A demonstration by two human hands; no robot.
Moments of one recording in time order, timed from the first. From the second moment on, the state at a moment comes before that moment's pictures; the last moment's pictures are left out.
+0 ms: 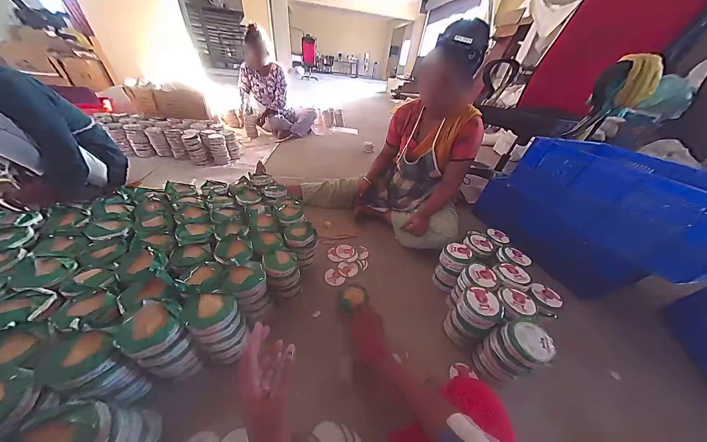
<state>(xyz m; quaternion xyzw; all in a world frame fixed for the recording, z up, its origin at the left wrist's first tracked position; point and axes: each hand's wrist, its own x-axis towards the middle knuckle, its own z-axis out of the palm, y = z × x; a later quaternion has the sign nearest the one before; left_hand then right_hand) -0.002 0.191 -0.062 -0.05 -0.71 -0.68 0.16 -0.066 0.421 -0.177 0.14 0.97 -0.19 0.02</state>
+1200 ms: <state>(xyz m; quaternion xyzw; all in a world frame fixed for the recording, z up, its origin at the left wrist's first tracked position) -0.026 0.020 -0.124 0.48 -0.41 -0.60 0.49 -0.056 0.197 -0.186 -0.17 0.75 -0.60 0.24</state>
